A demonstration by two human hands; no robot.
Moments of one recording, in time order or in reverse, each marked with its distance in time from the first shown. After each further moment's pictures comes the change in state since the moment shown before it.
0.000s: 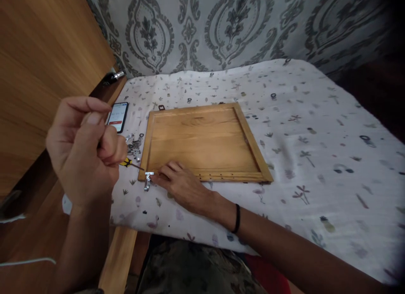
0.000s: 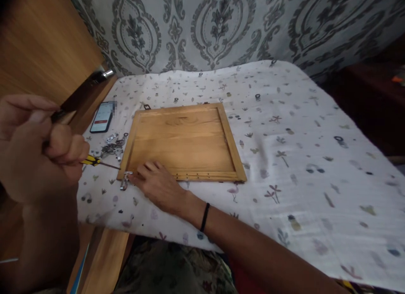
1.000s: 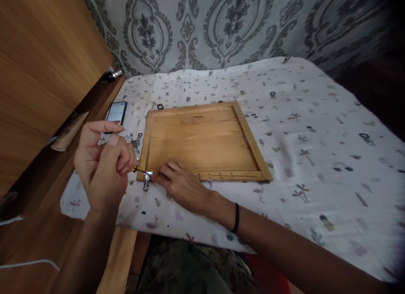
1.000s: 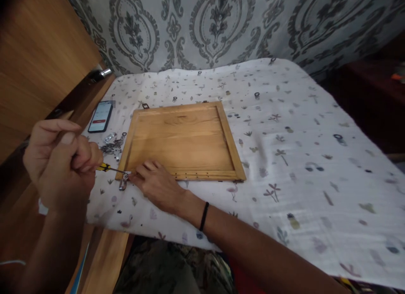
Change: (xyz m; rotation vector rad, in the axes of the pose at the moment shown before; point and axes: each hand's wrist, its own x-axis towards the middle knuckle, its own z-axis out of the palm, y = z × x) left_hand -0.022 -0.022 -0.007 -0.059 -0.076 -0.029; right_hand 0.000 0.001 0.001 0.014 -0.001 0.009
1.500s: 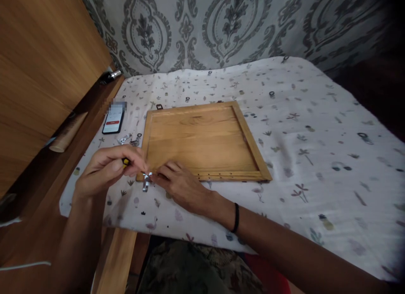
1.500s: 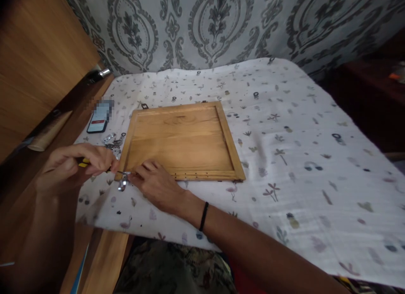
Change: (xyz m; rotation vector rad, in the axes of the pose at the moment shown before) left_hand 0.025 -0.013 -0.053 0.034 -0.741 -0.127; right_hand 0.000 0.001 0.000 0.030 0.007 -0.001
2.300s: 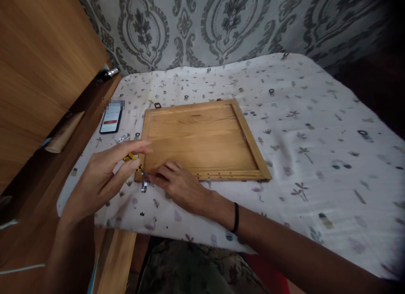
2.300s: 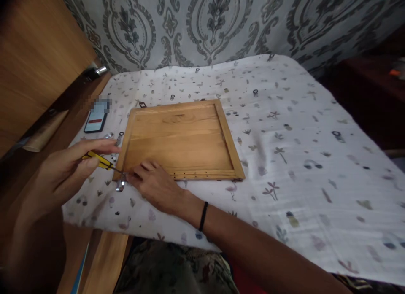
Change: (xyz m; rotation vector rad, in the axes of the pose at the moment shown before) left_hand -0.010 0.014 0.007 0.749 0.111 0.045; right_hand 0.000 0.000 -0.001 0.005 0.002 0.002
